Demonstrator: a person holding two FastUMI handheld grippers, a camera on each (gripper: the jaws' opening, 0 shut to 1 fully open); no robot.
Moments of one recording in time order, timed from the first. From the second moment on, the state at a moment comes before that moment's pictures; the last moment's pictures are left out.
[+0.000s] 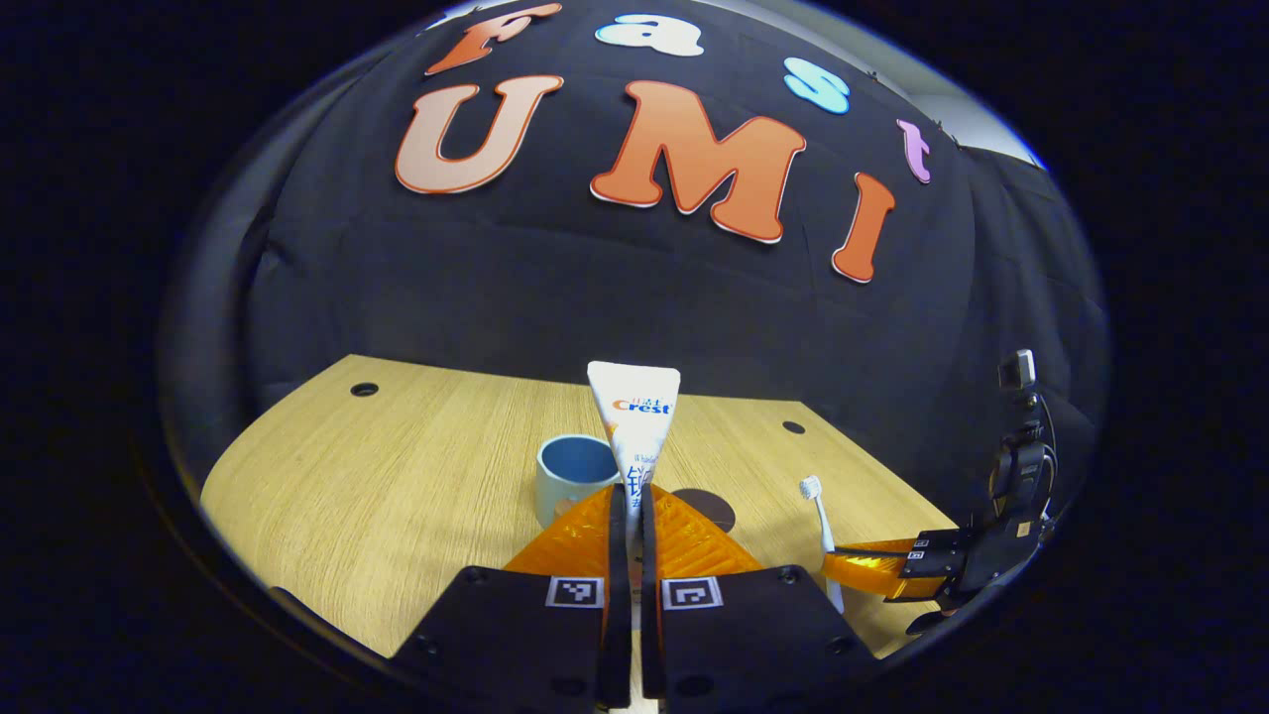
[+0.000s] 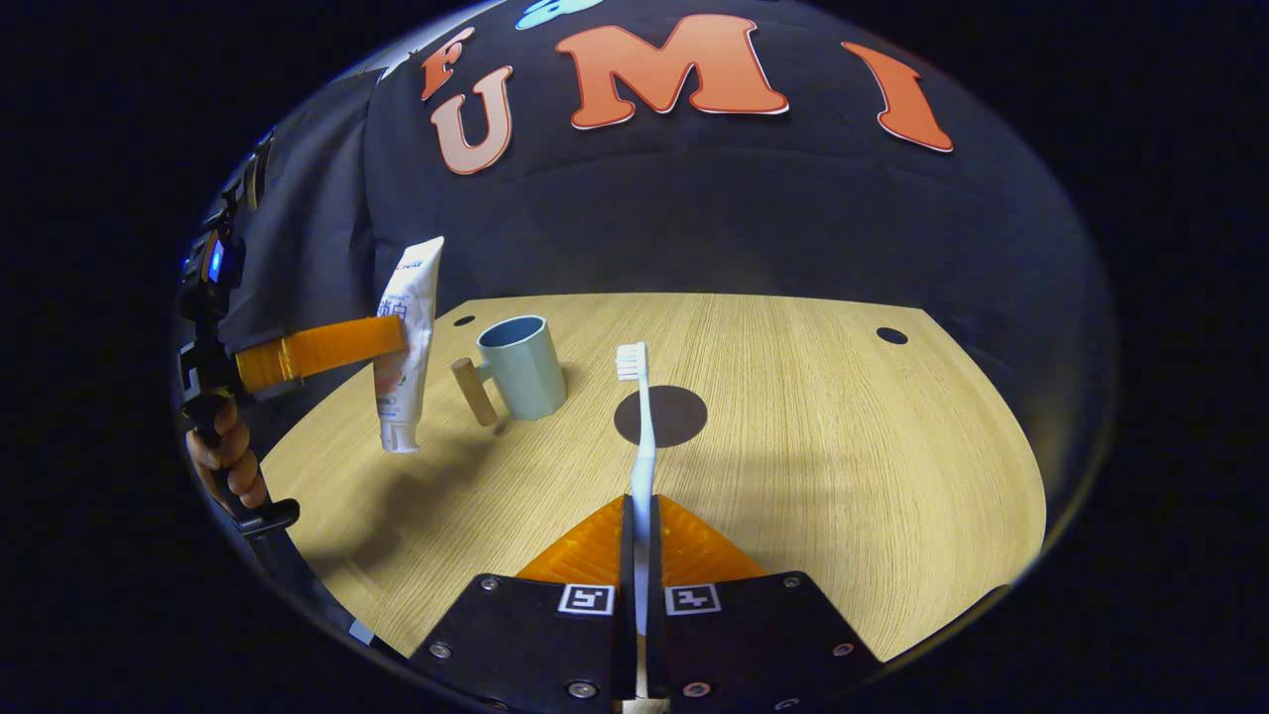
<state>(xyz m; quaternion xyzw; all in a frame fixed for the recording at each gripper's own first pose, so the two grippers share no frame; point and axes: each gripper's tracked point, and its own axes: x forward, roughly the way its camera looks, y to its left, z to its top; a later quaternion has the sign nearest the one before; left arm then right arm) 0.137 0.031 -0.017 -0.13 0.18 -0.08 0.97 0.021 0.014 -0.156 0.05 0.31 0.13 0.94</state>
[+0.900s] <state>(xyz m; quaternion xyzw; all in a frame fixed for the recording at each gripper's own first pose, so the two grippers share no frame) 0.266 0.063 0.008 -0.12 0.02 -0.03 0.99 0.067 -0.011 -0.149 0.07 0.26 0.11 0.96</state>
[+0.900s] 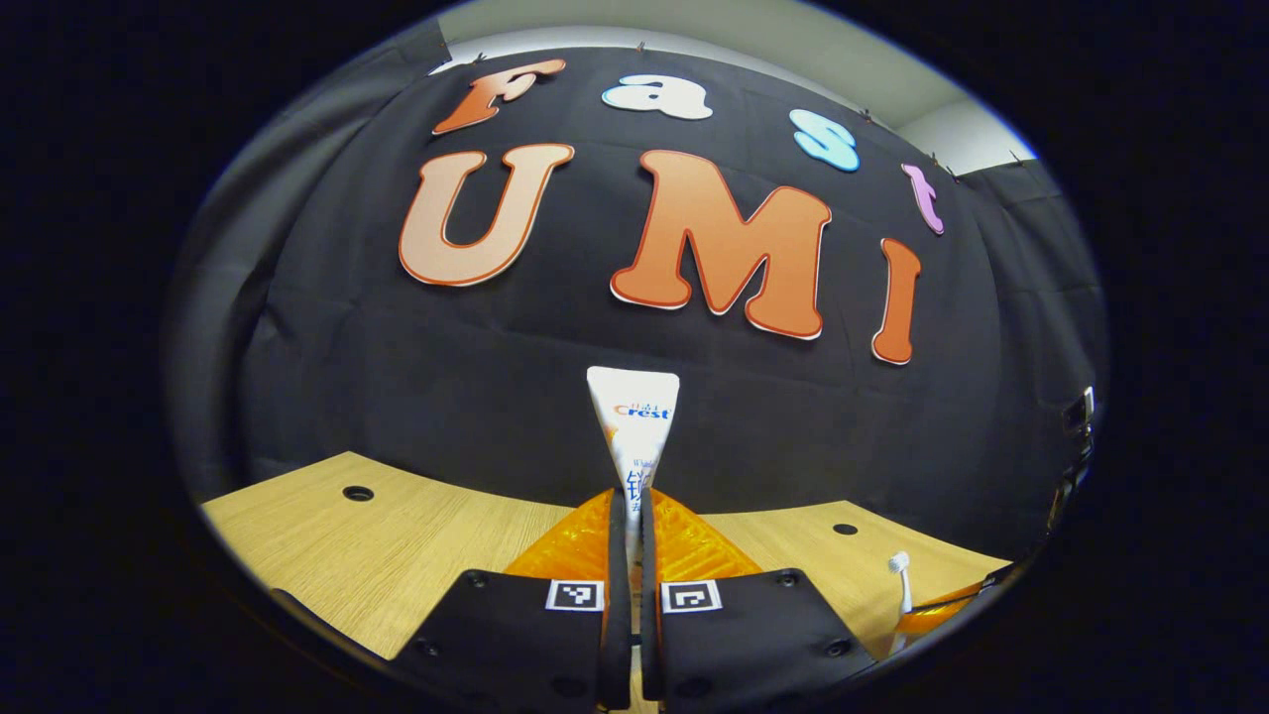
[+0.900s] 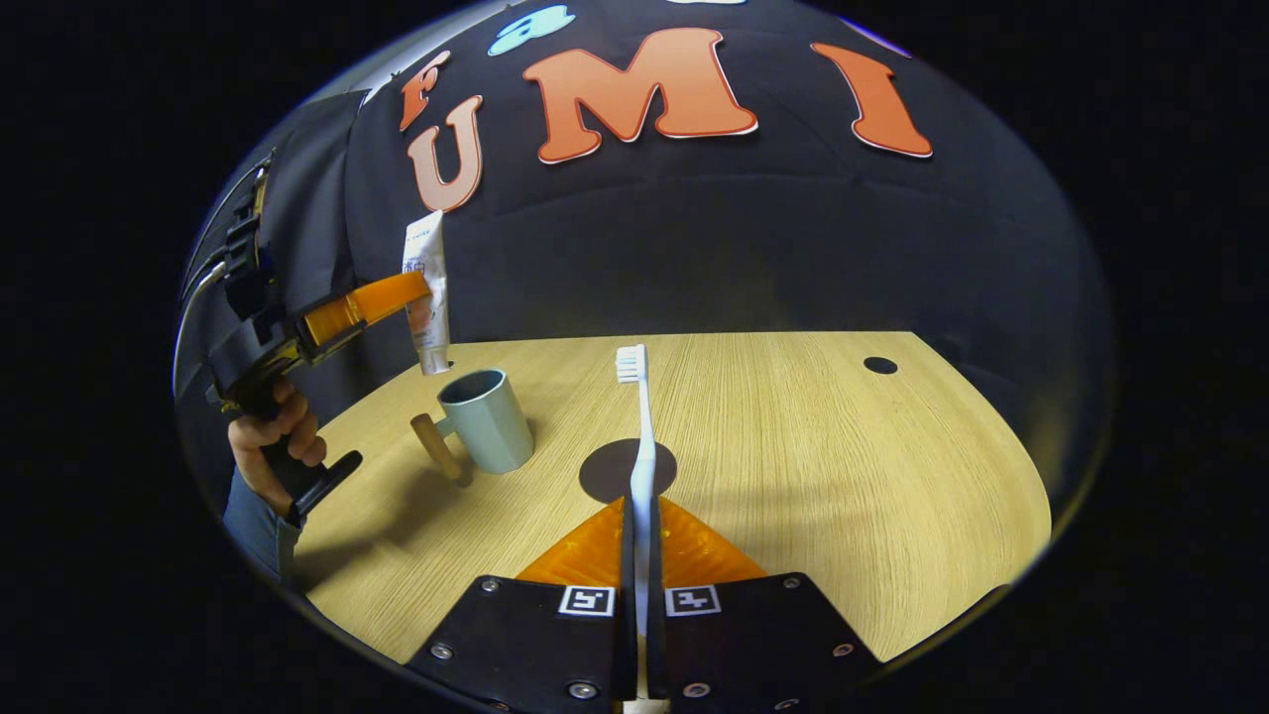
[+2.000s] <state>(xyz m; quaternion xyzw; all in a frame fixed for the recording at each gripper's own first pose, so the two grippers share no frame) 0.227 0.057 -0.017 -0.11 0.04 -0.06 0.99 0.094 0.031 -0.108 0.12 0.18 0.13 0.97</state>
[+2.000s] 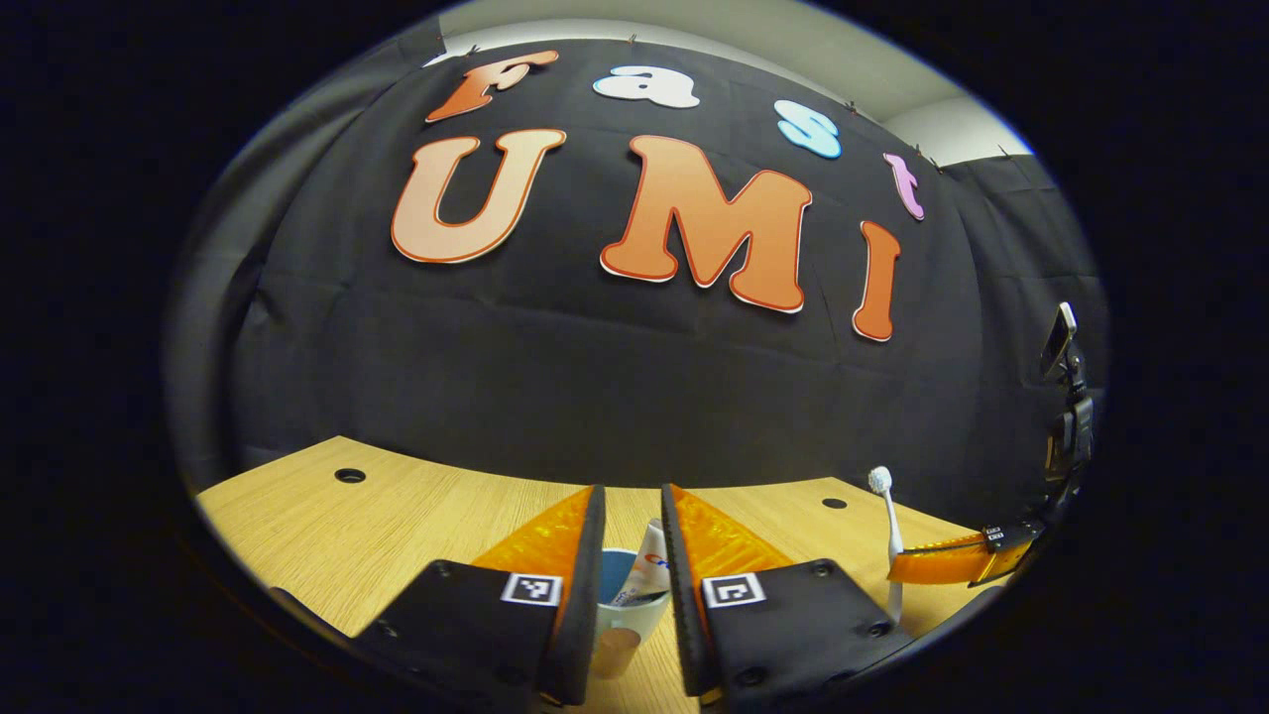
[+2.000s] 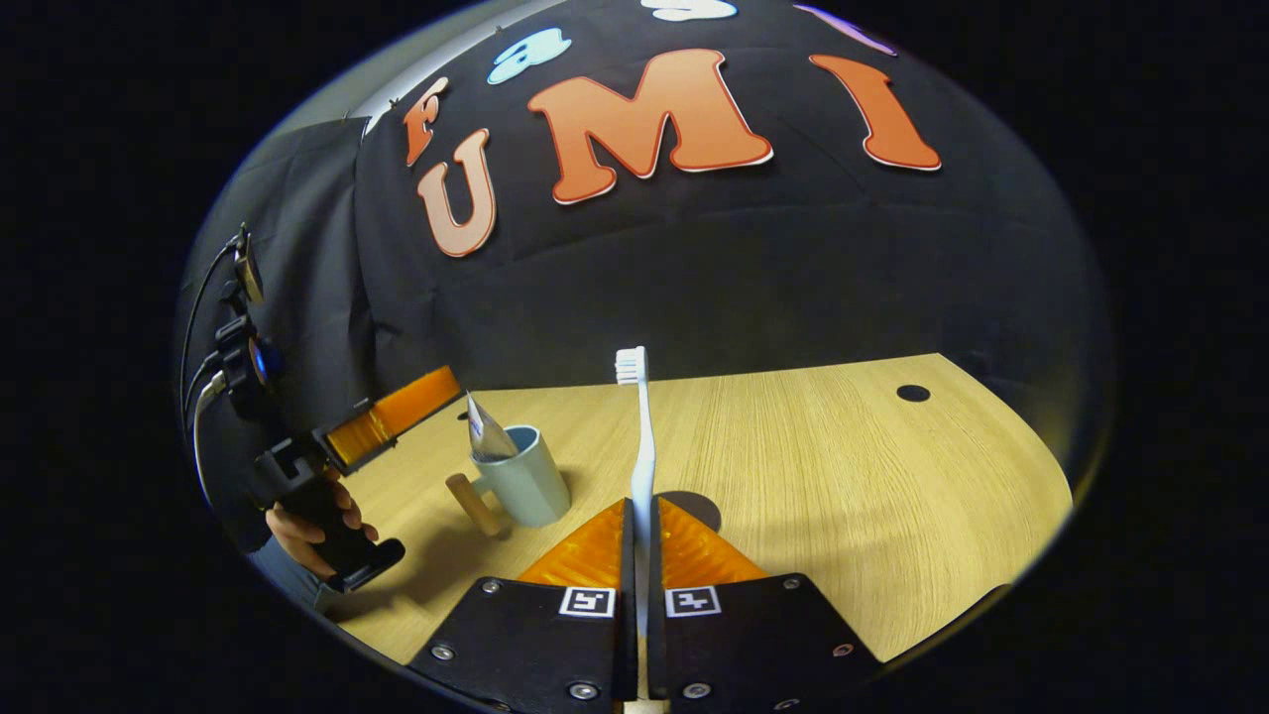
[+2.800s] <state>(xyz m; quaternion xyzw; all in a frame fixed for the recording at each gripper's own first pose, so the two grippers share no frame) 0.160 0.103 -0.013 -0.06 0.04 -0.04 1.00 0.168 0.085 -0.023 0.19 0.02 0.17 0.97</state>
